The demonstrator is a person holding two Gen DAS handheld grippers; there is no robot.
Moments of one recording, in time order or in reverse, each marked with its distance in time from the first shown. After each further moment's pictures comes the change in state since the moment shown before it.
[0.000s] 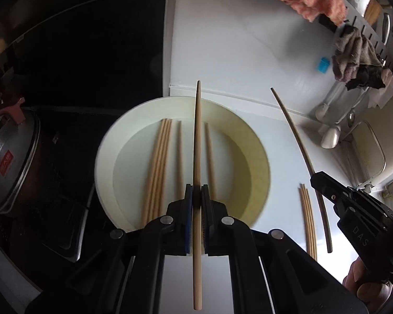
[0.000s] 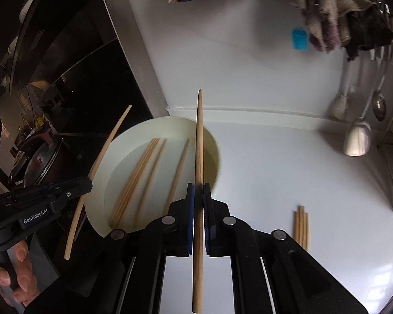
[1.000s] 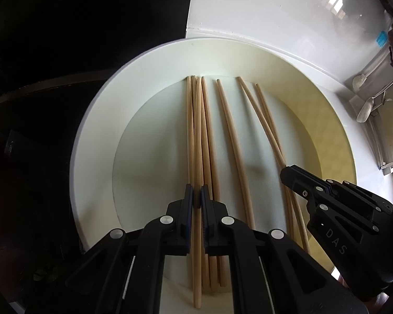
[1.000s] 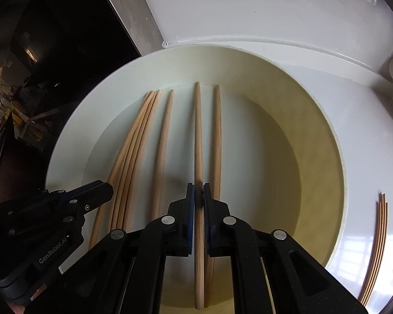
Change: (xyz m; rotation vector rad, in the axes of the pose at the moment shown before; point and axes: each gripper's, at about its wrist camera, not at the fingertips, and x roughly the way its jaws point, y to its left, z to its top) left arm 0.147 0.064 0.024 0.068 0.257 -0.059; right arm 0.174 0.051 0.002 0.113 0.287 -0.074
